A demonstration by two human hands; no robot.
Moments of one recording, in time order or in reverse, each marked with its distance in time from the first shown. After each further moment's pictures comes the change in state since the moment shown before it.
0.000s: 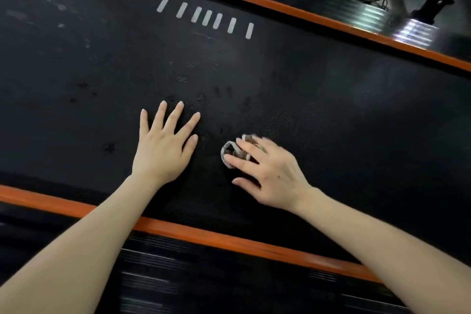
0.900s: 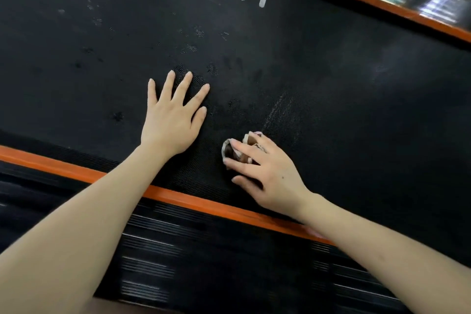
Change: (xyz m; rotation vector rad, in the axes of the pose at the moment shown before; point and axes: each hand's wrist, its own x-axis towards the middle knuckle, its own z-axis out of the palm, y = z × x) left_hand -0.001 0.002 0.000 0.010 0.008 0.002; right_hand -0.023 -0.037 0.017 0.257 0.039 0.000
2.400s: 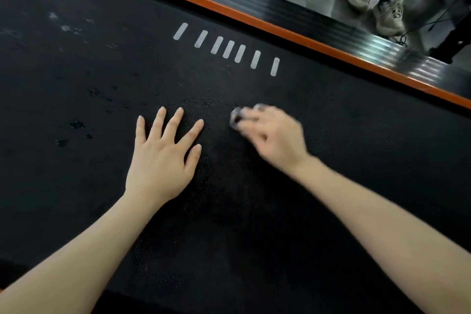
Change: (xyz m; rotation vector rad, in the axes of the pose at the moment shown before) left_hand 0.070 -0.034 -0.001 -0.032 0.056 -0.082; right_hand 0.177 0.130 -0.013 -0.219 0.324 -0.020
